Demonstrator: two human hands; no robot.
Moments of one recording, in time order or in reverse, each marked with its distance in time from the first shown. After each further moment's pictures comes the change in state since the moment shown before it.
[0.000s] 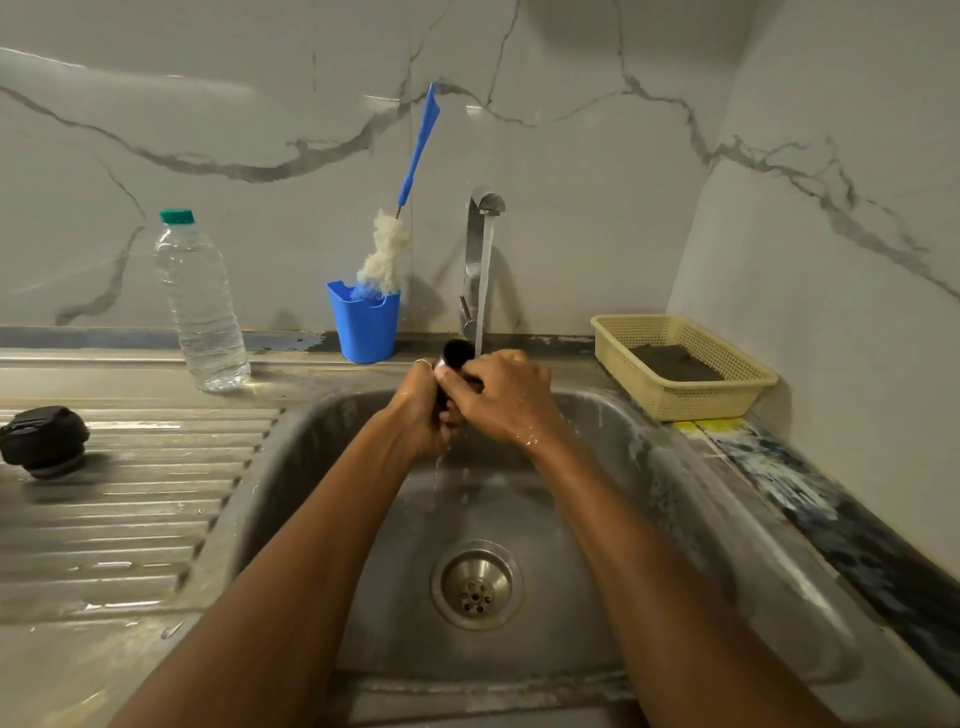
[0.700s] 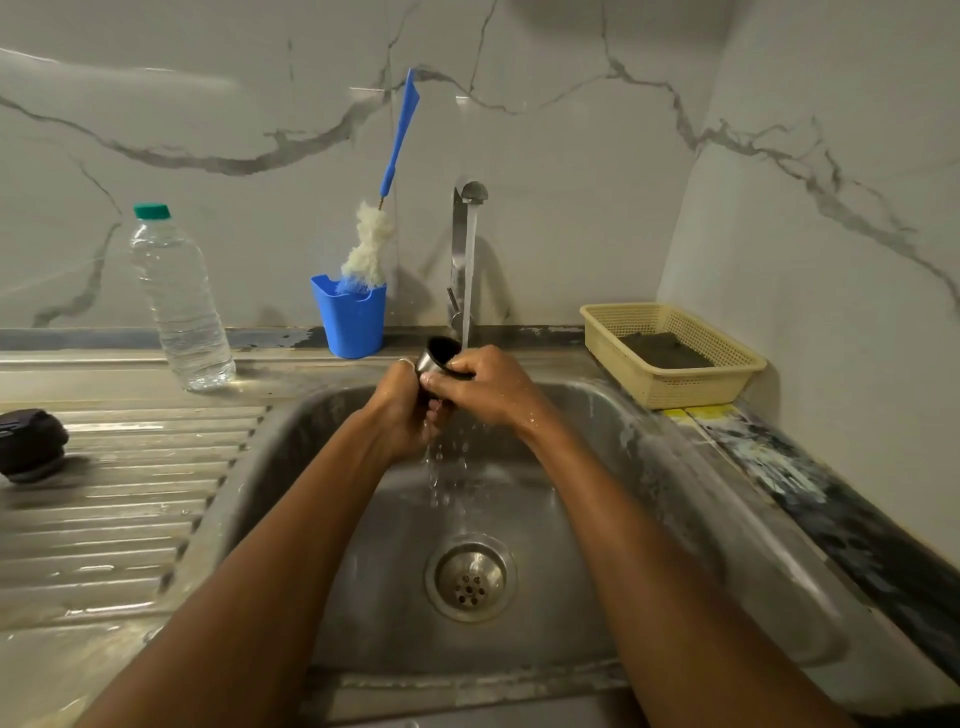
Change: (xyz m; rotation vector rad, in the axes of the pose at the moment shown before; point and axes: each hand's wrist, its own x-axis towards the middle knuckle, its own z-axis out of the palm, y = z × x) left_hand 0.002 -0.001 -0.006 0.086 -0.044 -0.007; right_hand 0.001 -0.003 -0.011 0.419 -0.176 0.082
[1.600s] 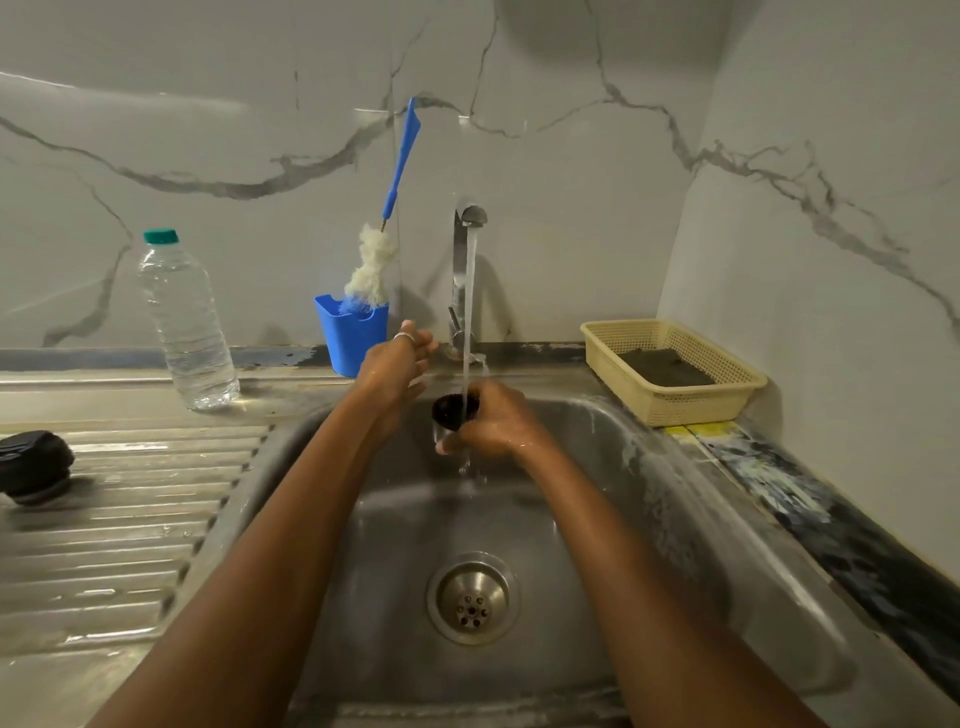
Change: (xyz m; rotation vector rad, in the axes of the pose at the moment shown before) left_hand 0.009 0.035 0.003 0.345 0.226 0.410; right_hand 0.003 0.014 0.010 -0.135 0.012 0.226
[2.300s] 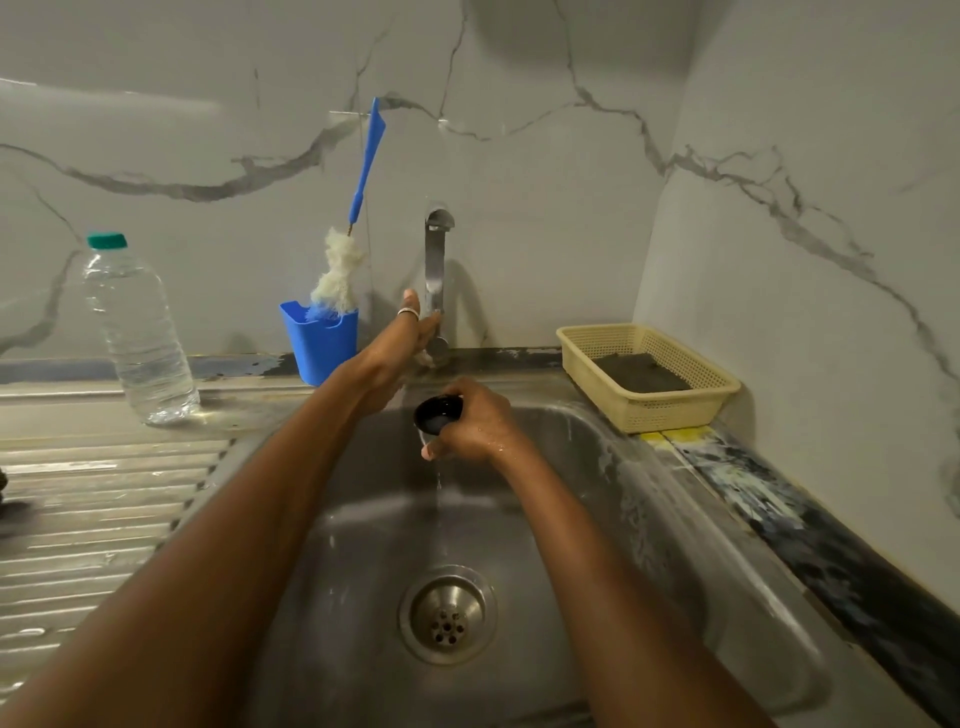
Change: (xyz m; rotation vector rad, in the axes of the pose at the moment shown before) left_hand 0.049 0.014 0.026 0.207 -0.380 -0.032; right_hand -0.004 0.004 -0.020 0.080 -0.017 0.057
